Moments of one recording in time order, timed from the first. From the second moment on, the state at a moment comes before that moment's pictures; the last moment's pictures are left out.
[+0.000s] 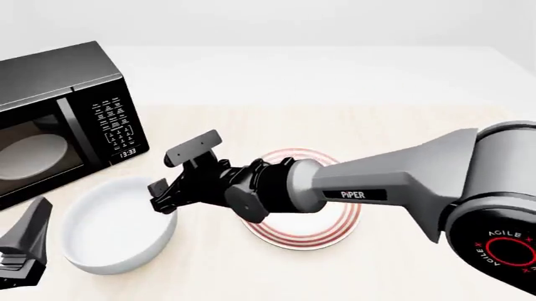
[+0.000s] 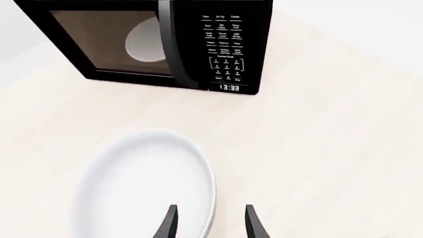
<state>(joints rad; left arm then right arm) 0.00 0.00 0.00 0.00 0.00 0.96 2.08 -1.33 -0.17 0.18</state>
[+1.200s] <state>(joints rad) 0.00 0.00 0.00 0.00 0.00 0.97 2.22 -1.46 -0.06 0.25</state>
